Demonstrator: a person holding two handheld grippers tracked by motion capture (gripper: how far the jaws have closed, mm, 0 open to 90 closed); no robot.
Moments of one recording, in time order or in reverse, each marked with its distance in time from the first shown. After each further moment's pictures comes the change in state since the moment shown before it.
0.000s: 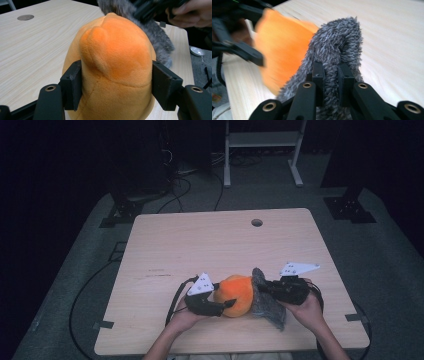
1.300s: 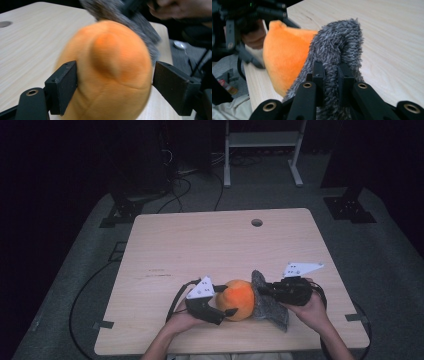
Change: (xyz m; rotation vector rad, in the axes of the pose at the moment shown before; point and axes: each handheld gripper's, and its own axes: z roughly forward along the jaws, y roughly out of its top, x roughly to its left) left arm -0.003 0.001 -0.004 -0.004 -0.095 0.037; right arm 0.005 0.008 -0.011 -0.005 0.093 -0.027
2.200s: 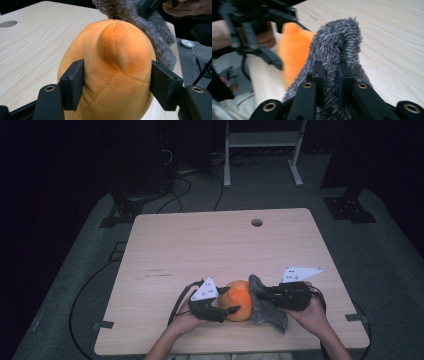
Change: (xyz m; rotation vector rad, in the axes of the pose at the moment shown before) left arm -0.009 -0.001 0.010 0.011 0.025 0.042; right arm 0.021 0.001 -0.002 -0.011 0.031 -0.047
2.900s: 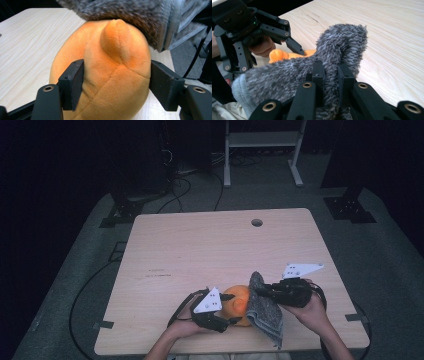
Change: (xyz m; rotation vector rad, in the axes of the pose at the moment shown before) left arm -0.015 -0.005 0.002 0.016 -0.057 0.145; right arm -0.011 0.003 -0.002 0.003 -0.011 0.036
